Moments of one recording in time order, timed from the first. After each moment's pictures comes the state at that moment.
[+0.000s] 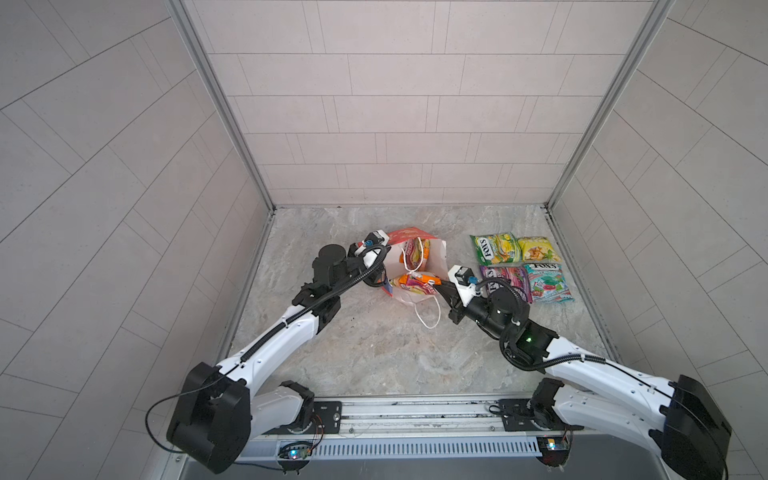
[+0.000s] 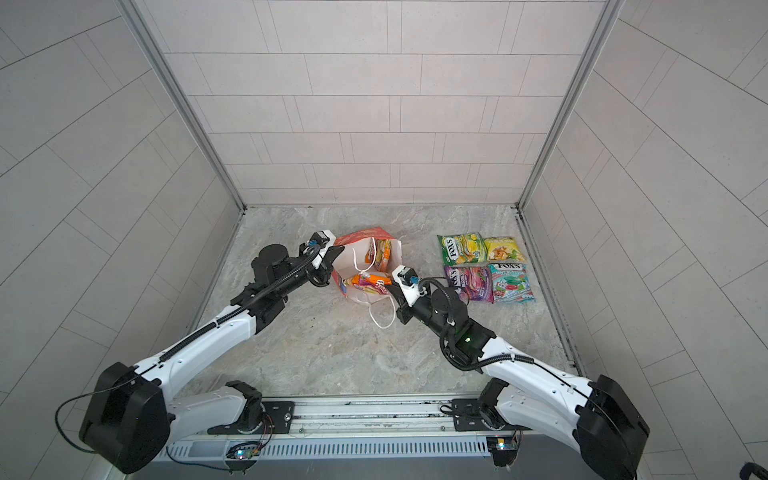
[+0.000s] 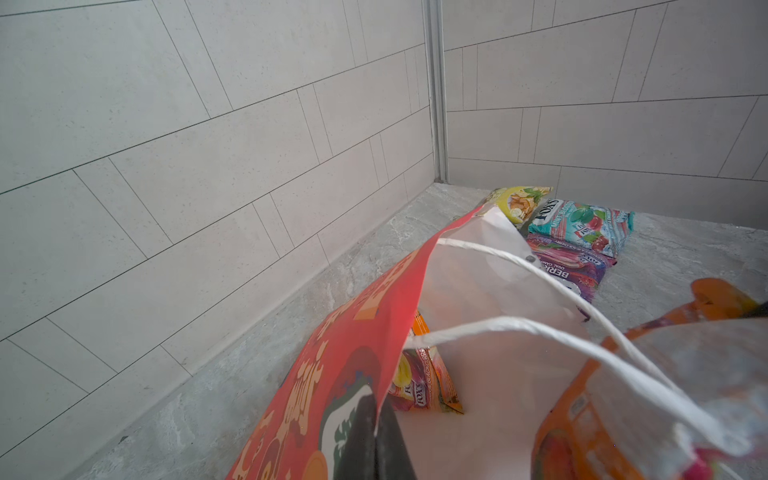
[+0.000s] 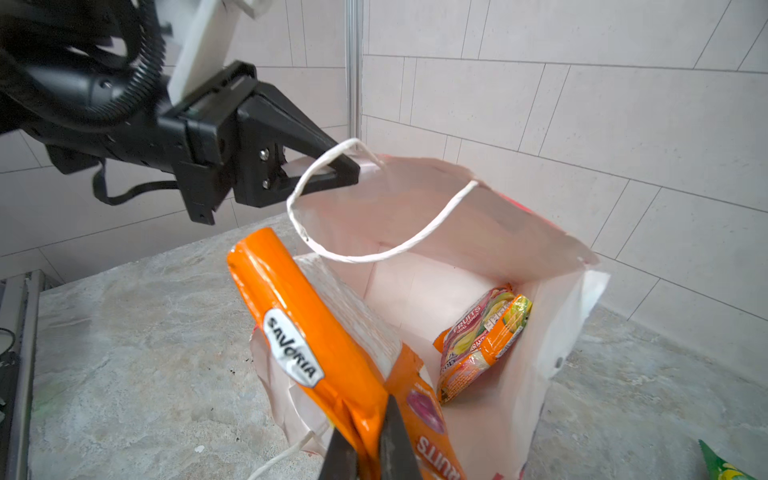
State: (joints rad) left arm -0.42 1.19 0.73 0.30 0.32 0.29; right arm 0.75 0.93 0.49 0.33 -0.03 -0.04
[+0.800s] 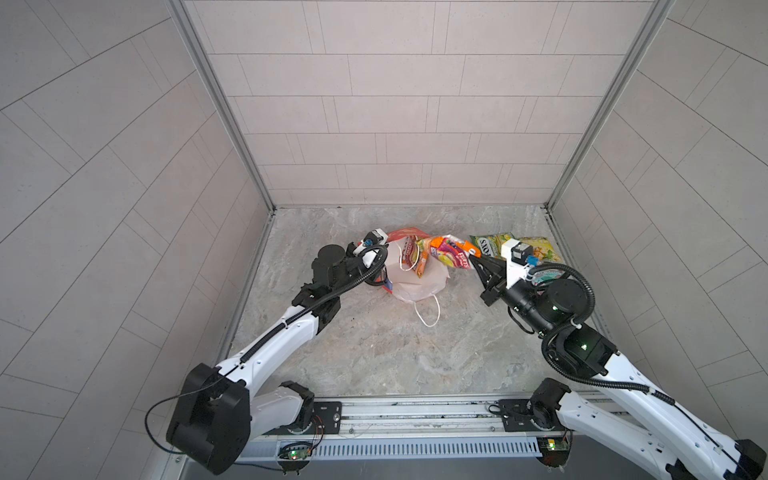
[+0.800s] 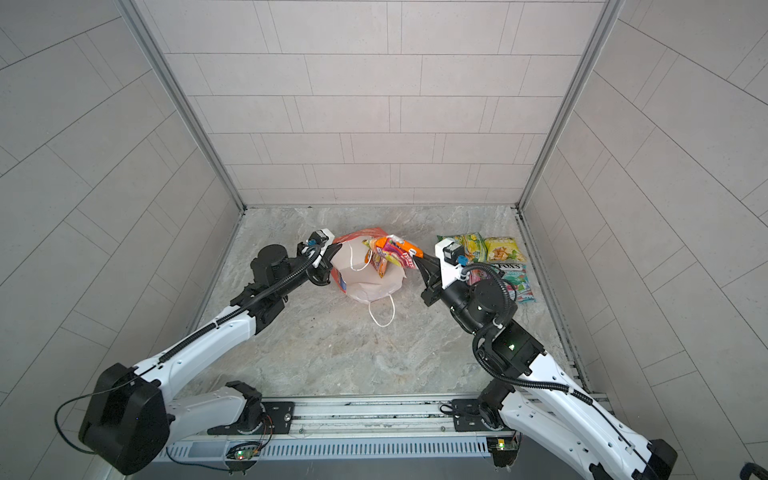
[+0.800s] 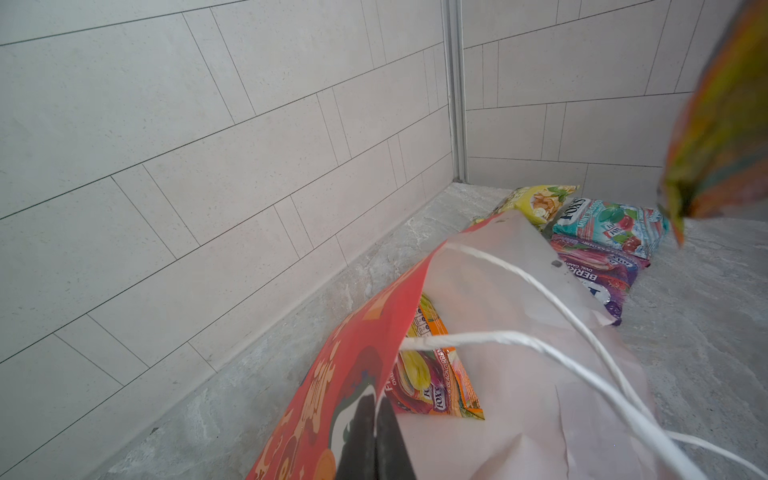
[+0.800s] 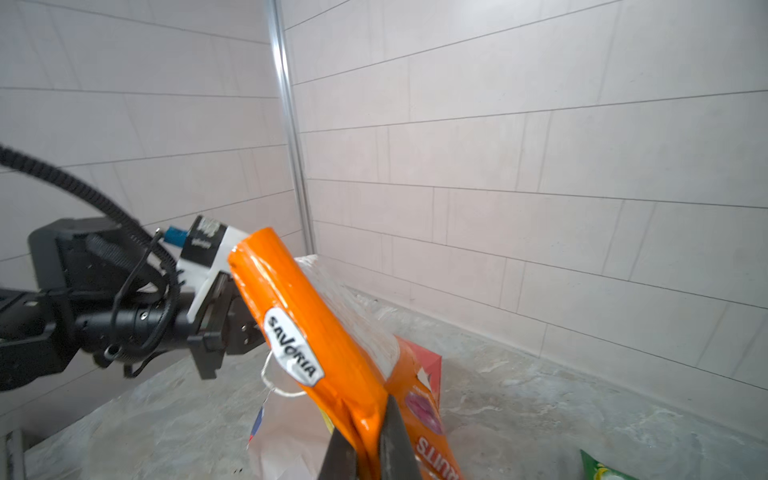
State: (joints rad) left arm -0.42 1.18 0.73 0.32 0.27 0.31; right arm 0.60 0.71 0.77 0.04 0.05 0.10
